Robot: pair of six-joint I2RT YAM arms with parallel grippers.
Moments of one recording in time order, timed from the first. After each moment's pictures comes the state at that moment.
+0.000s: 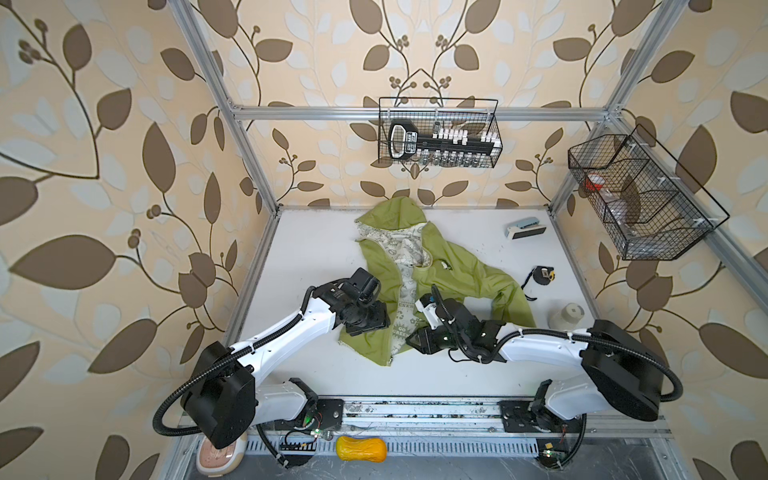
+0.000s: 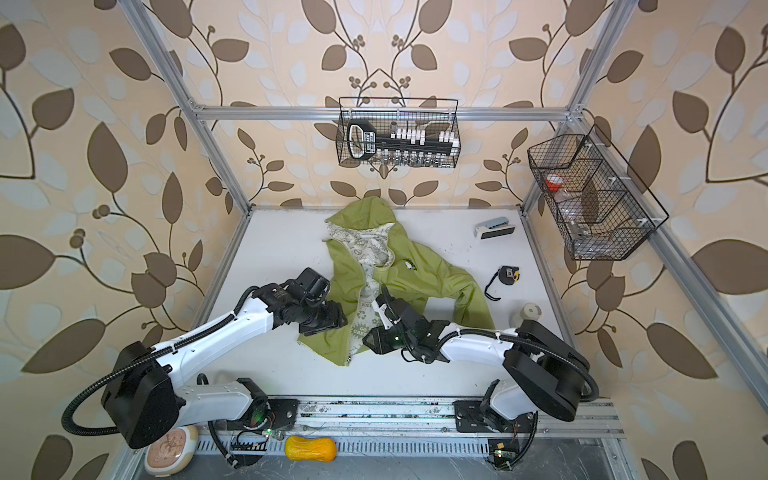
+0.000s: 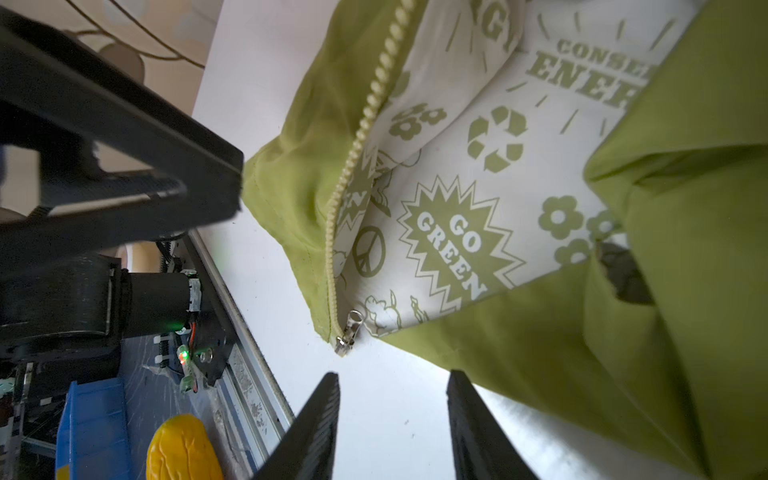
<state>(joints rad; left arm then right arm) -0.61 1.26 0.86 -0.77 0.18 -0.79 0.90 1.42 0.59 0.09 -0.22 0.65</state>
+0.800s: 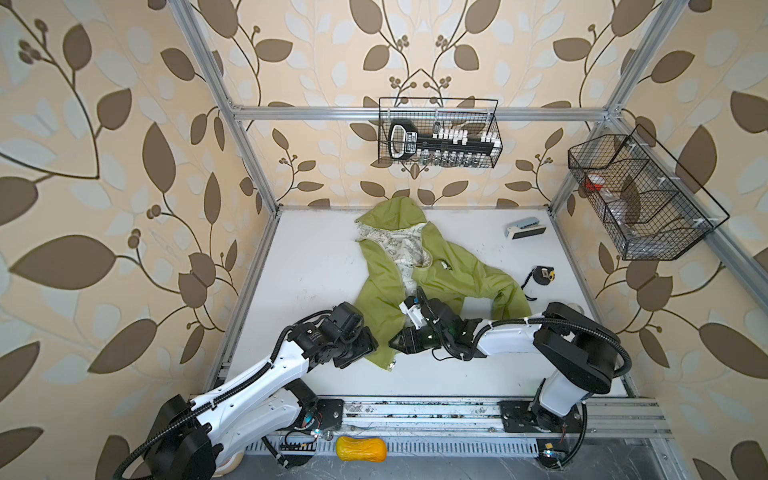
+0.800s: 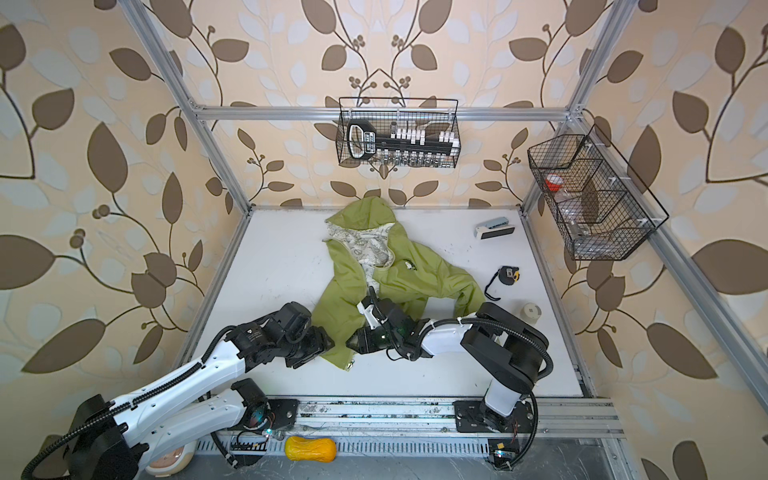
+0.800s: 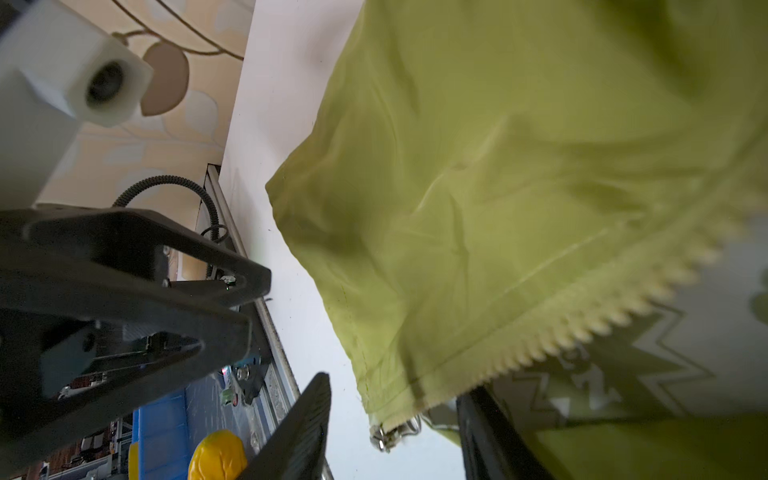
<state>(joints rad) -0.65 0.90 0.49 -0.68 0.18 -1.12 0.93 1.71 0.67 0.34 -0.36 0.75</state>
